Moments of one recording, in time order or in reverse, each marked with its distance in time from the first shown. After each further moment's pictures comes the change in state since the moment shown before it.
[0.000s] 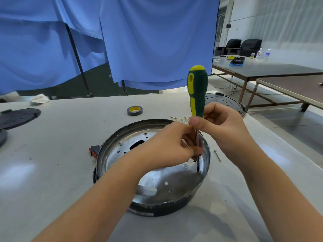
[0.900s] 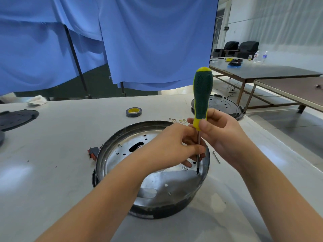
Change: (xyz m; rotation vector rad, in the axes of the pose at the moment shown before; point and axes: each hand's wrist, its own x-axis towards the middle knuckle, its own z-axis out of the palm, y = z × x) left_hand 0.001 0.001 0.003 -0.179 -0.038 -0.076; right_hand 0.002 0.011 -0.006 0.261 -0.070 0.126
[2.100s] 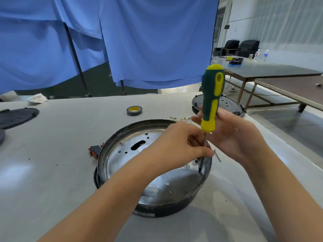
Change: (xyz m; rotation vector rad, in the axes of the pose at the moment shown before) left_hand -0.001 0.005 0.007 0.177 0.118 0.100; right_hand -0.001 -0.010 -0.012 0.210 -0.187 0.141
